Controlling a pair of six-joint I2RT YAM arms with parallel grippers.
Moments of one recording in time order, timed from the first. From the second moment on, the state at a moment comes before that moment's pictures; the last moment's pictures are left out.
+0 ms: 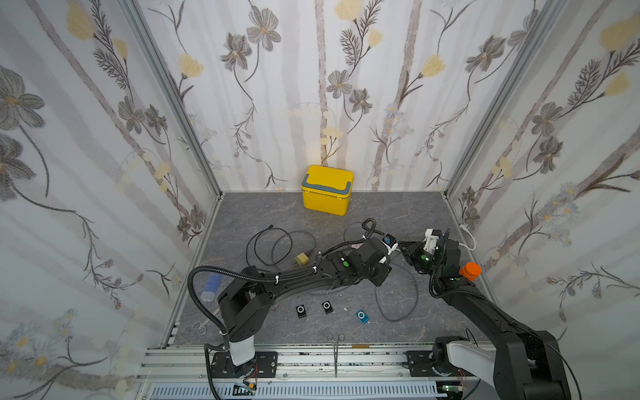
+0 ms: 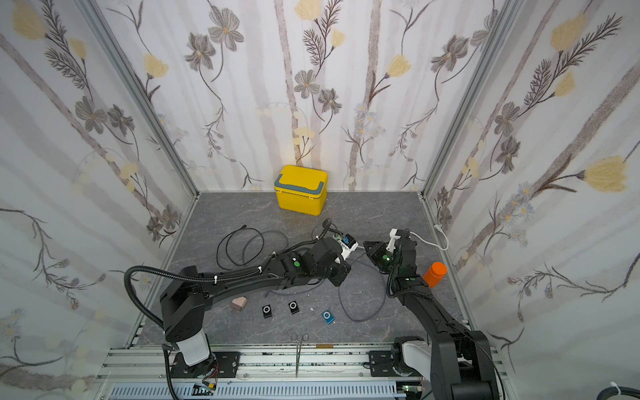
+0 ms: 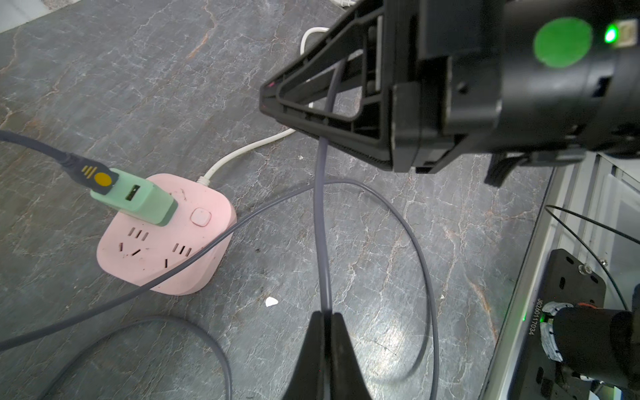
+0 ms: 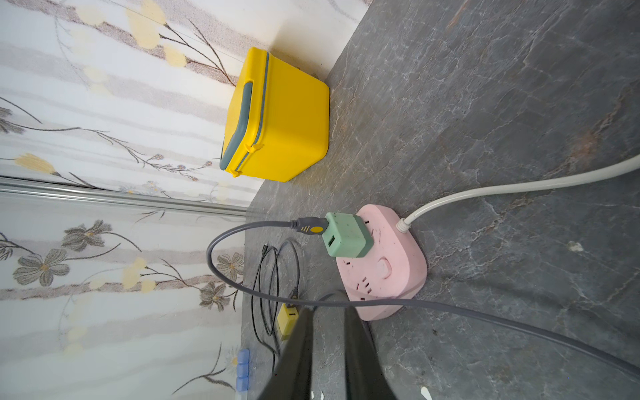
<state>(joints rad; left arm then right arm) -1.09 1.80 1.38 -0.28 -0.01 -0.24 0.09 1.14 0.49 0.24 -0.44 0.99</state>
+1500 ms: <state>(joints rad) -0.73 1.44 1.33 -0.39 0.67 -0.01 0.43 0.99 0.85 -0.34 -0.92 -0.09</state>
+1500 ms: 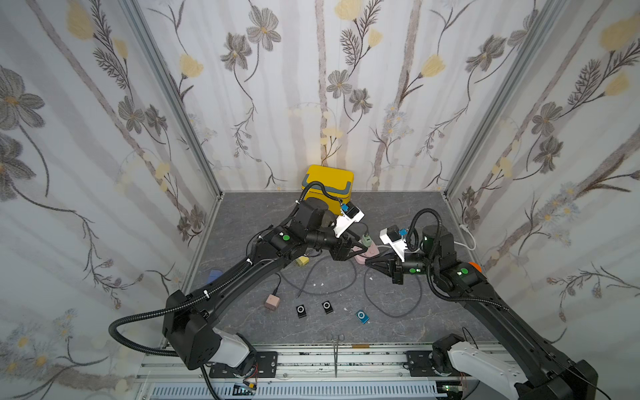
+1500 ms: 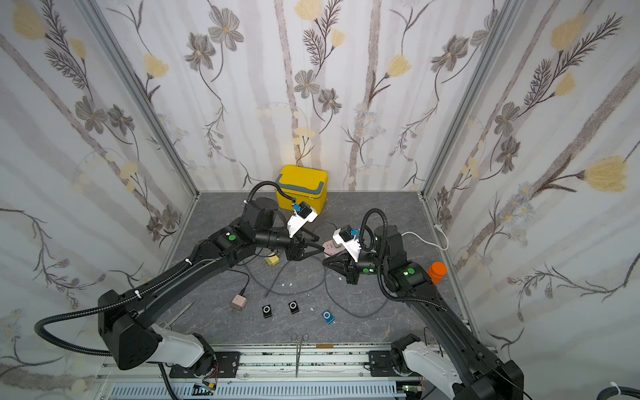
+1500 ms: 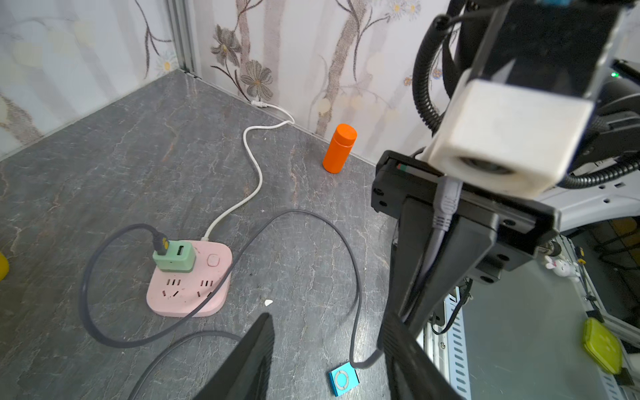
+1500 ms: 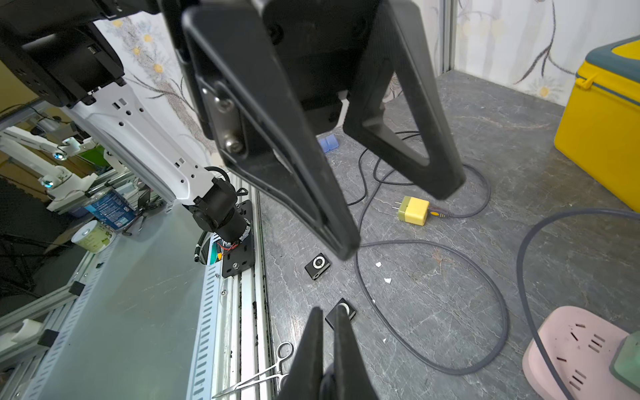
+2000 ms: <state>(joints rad) -0.73 1.37 1.24 -0.31 0.81 0.02 0.48 1.01 0.85 -0.33 -0.92 -0.11</state>
